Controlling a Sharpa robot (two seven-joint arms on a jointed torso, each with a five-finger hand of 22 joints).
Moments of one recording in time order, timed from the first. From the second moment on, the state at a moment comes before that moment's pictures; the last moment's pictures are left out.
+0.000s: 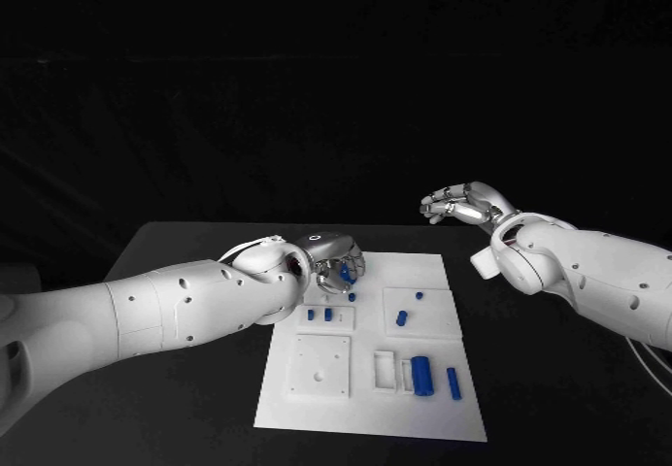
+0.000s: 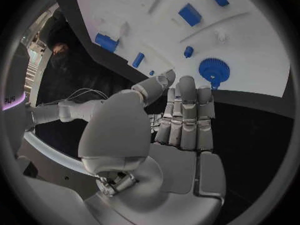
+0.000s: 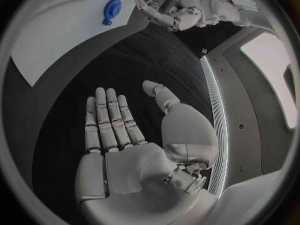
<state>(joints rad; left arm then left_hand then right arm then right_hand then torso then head) 1.36 -0.54 -0.20 1.26 -1.38 -0.30 -0.01 1.26 -0.20 0.68 -0.26 0.06 0.91 0.13 0.22 0.64 1.11 0.09 0.21 0.24 1.23 -0.03 0.99 0.43 0.03 0.93 -0.13 0.82 1.30 1.34 -0.65 -0.05 1.06 -0.60 -0.29 0.23 0.91 -0.07 0.38 -0.28 0.67 0.75 0.19 0.26 0.41 0.87 0.17 0.46 0.07 0.75 0.17 0.60 0.53 0.17 0.53 0.22 0.24 1.29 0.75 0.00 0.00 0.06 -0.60</state>
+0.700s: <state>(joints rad) 1.34 -0.48 -0.20 1.15 -1.42 -0.23 0.01 1.19 -0.23 0.60 -0.24 0.05 0.88 0.14 0.20 0.61 1.07 0.10 0.14 0.19 1.22 -0.02 1.00 0.45 0.07 0.94 -0.11 0.82 1.31 1.34 -0.65 -0.05 1.08 -0.60 -0.29 0.23 0.91 -0.07 0.38 -0.28 0.67 0.75 0.19 0.26 0.41 0.87 0.17 0.46 0.07 0.75 0.17 0.60 0.53 0.17 0.53 0.22 0.23 1.29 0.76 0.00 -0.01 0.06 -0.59</state>
